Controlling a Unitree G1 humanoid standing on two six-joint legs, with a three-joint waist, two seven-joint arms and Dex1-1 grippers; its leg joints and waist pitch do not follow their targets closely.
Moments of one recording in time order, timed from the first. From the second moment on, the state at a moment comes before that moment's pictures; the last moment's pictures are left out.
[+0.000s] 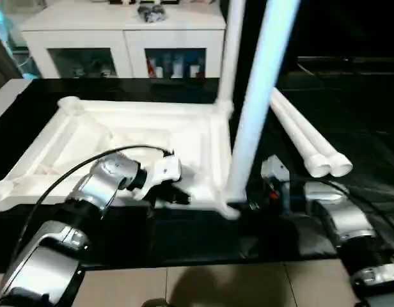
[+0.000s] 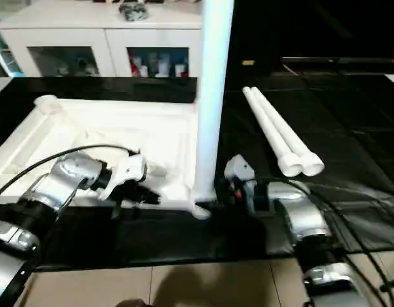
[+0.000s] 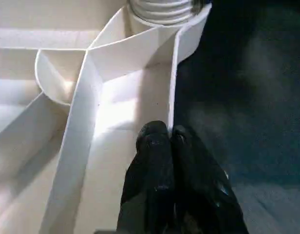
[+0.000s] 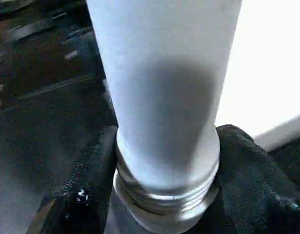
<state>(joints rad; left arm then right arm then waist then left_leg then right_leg) -0.72 0.37 -0.32 0.72 0.09 0.09 -1.22 -0.48 -0.30 0.09 0.59 0.16 0.14 1.04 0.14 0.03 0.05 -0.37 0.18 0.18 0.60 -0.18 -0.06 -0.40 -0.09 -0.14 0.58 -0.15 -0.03</state>
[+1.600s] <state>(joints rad) -0.67 0.45 -0.37 0.63 0.06 -0.05 -1.43 -0.44 -0.47 0.17 0.48 0.17 -0.01 1.38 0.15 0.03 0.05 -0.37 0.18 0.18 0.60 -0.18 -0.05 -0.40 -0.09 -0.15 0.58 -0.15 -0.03</state>
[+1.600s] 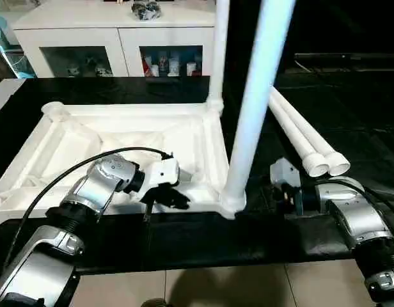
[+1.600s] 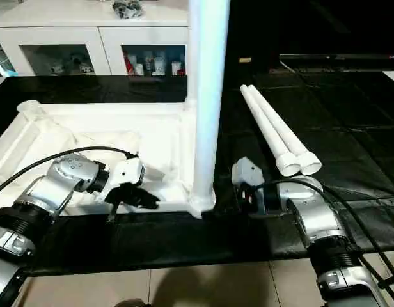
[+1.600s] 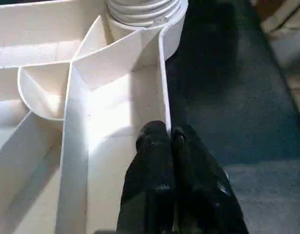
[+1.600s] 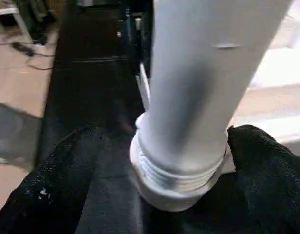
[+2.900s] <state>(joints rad) -0.68 0.28 -0.27 0.65 0.03 0.28 -1.13 -0.46 -0.30 0.02 0.54 0.19 0.22 0.93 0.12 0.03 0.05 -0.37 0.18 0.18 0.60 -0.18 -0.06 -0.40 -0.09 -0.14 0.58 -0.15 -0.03</state>
